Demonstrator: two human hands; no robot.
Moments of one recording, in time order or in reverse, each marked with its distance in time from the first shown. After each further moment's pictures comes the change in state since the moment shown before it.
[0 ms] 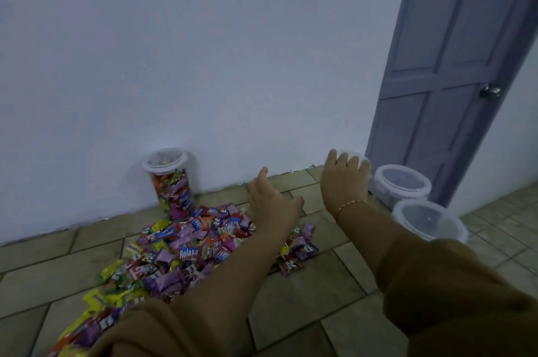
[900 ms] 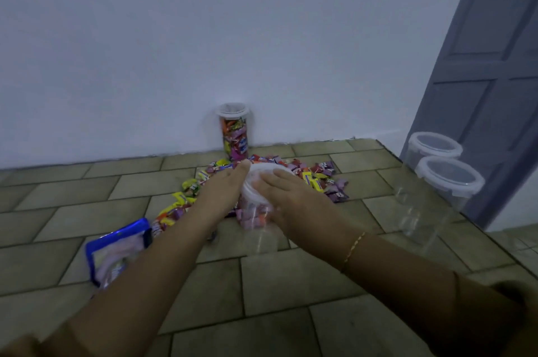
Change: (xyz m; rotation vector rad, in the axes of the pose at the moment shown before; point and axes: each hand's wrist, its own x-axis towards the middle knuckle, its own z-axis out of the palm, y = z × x) left_hand -0.120 -0.057 -0.175 -0.024 -0.031 -0.144; right_hand -0.193 -0.066 -0.046 0.647 0.221 -1.006
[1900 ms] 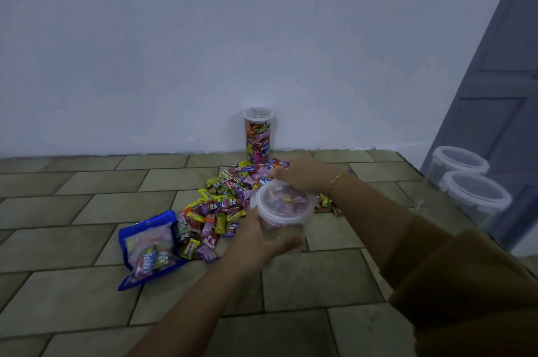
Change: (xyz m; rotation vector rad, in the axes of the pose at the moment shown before) left_hand -0.054 -0.059 0.022 -0.242 -0.180 0.124; right_hand 0.084 0.010 -0.012 0.204 -0.566 0.611
